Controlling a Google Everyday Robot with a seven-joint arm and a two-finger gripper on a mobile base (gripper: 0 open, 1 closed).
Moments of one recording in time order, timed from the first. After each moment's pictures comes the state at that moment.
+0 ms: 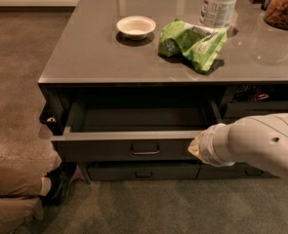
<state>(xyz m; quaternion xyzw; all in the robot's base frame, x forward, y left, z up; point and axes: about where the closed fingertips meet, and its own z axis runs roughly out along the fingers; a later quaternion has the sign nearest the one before) 0.474 -0.160 0.710 -0.51 0.81 -0.03 0.28</state>
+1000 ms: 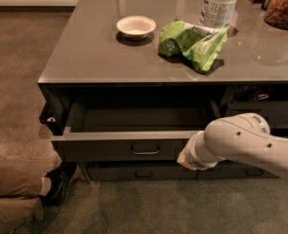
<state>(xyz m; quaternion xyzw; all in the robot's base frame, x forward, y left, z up) 0.479 -0.144 0.639 -0.52 0.83 0.02 0.21</state>
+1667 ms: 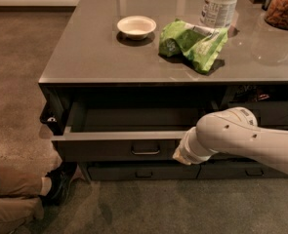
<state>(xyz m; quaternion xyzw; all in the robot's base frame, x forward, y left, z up) 0.501 -0.132 0.625 -0.52 0.83 0.02 0.20</state>
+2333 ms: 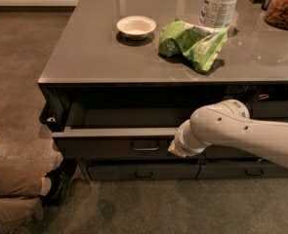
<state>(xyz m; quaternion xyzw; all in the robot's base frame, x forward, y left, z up) 0.523 -0.119 0.632 -0.53 0.82 0.02 0.22</state>
